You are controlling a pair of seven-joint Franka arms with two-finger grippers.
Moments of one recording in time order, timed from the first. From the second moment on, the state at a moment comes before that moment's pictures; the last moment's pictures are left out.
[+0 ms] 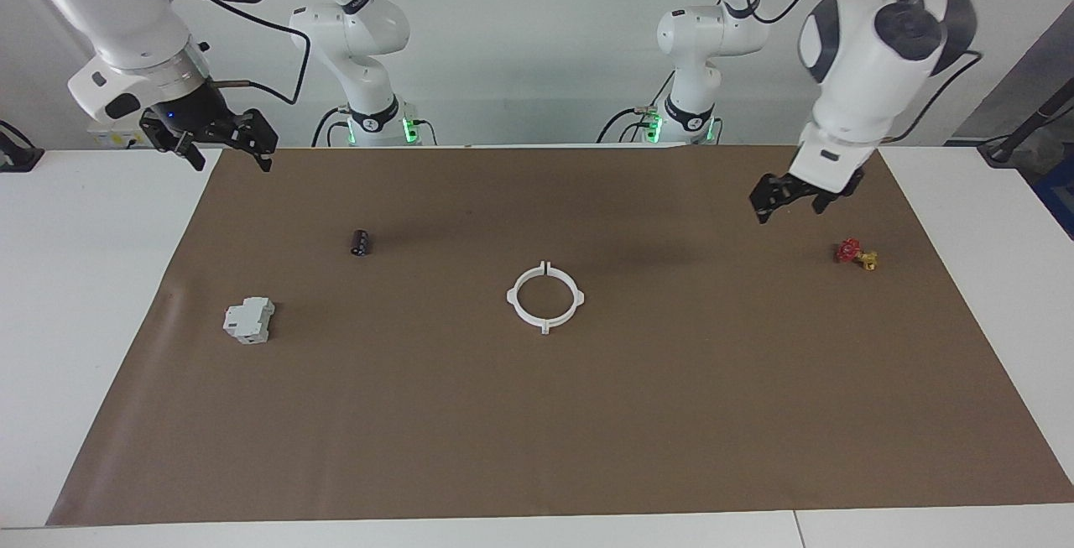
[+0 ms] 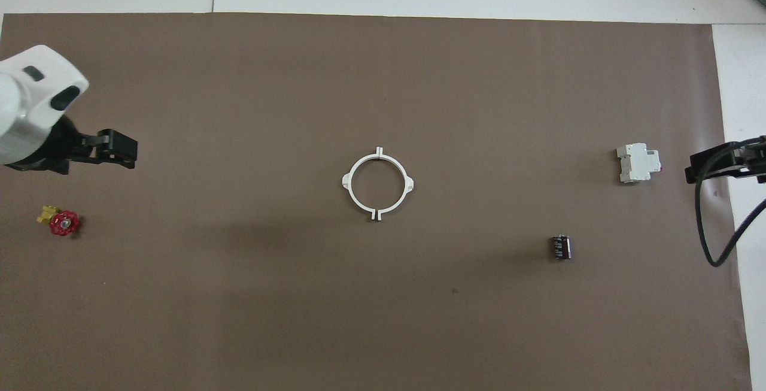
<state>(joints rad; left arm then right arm) 0.08 0.00 -0.14 -1.72 0.05 1.65 -0.08 0.05 -0.01 -0.11 -1.59 -0.04 1.48 -0.05</state>
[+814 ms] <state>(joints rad) 0.12 0.03 -0.17 -1.54 0.05 1.57 0.08 0.05 -0.01 -0.11 -1.59 -0.04 1.48 -0.05</state>
